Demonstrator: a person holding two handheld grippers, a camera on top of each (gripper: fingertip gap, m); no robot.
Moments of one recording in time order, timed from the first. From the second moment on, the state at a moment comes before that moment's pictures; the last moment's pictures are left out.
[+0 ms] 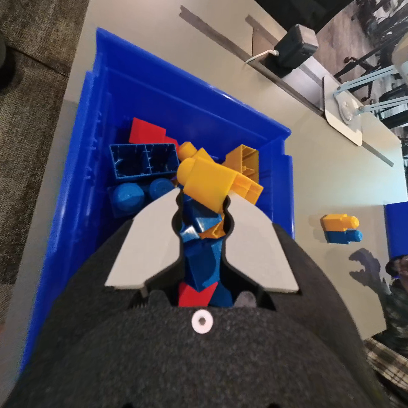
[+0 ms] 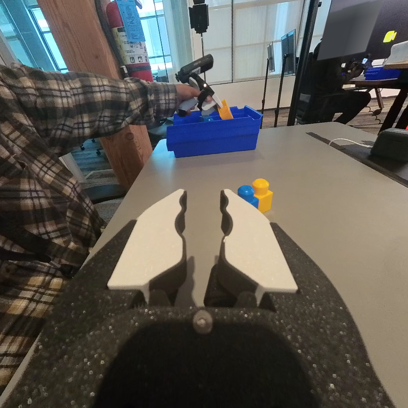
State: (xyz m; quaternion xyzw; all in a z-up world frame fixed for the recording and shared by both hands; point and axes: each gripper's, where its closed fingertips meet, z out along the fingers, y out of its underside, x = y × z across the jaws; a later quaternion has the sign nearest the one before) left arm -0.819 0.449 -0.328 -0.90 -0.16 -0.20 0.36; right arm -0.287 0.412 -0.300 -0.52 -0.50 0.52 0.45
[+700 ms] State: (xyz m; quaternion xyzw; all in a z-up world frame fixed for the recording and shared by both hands) left arm -0.816 0.413 -0.302 -0.95 -0.12 -0.22 0.20; right arm -0.291 0.409 -0.308 -0.52 -0.52 0.52 0.44
